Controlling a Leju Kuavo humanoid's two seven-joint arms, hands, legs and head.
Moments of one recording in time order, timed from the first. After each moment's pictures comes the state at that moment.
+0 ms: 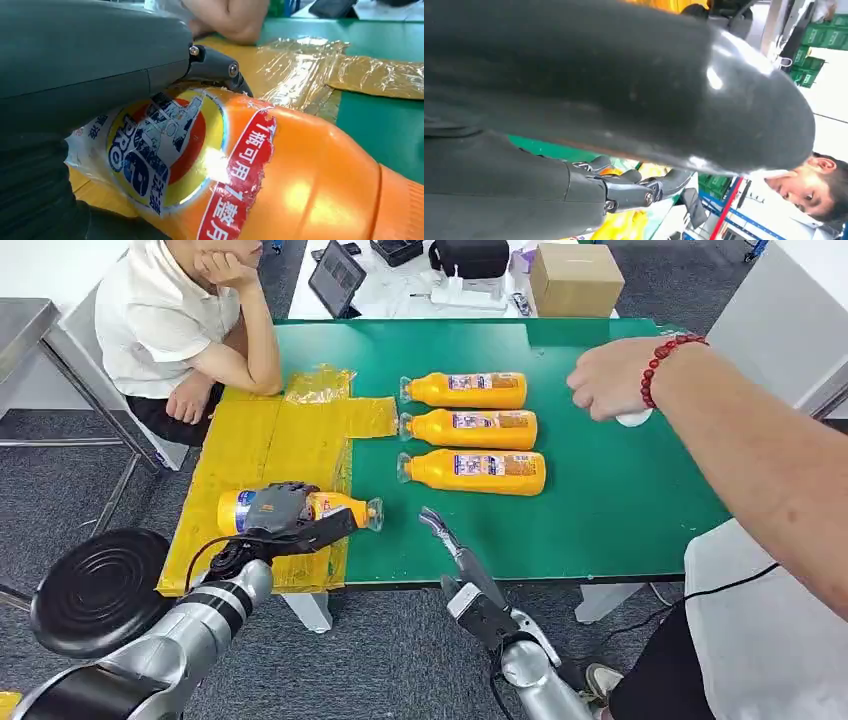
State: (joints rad) left arm -0.70 -0.08 -0.42 -0.41 -1.04 0.23 -0.02; right arm -0.15 0.08 0.43 -1.17 0.39 -0.02 -0.61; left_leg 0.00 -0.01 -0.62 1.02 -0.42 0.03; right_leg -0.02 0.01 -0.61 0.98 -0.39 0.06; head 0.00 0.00
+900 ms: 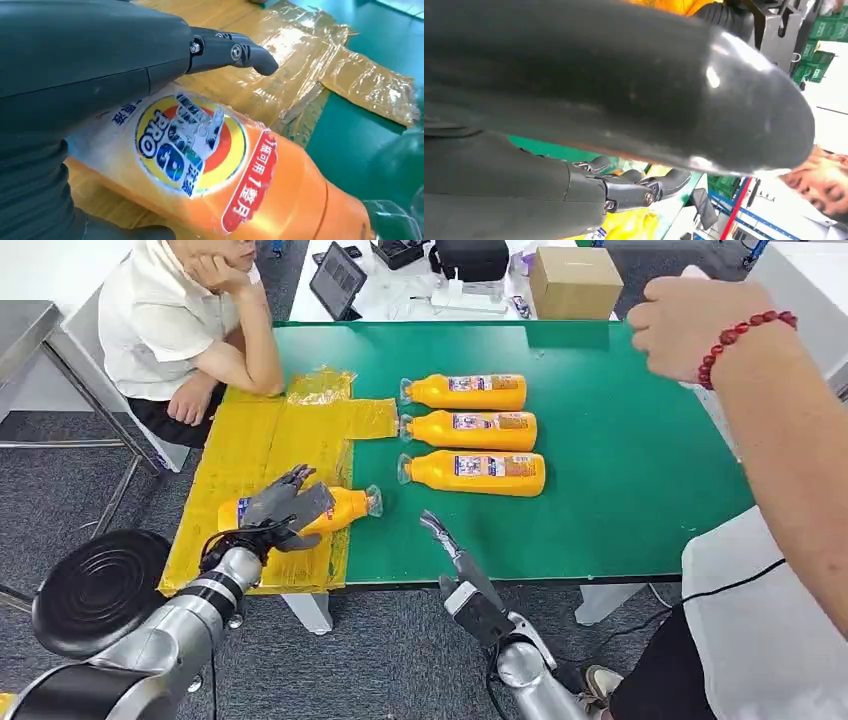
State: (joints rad) left arm -0.71 -0.09 -0.25 -0.40 -0.83 0.11 -0.18; right arm -0.16 0.10 0.42 -1.11 0.38 -0.04 -0.62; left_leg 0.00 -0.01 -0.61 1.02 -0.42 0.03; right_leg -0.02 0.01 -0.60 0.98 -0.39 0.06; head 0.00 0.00
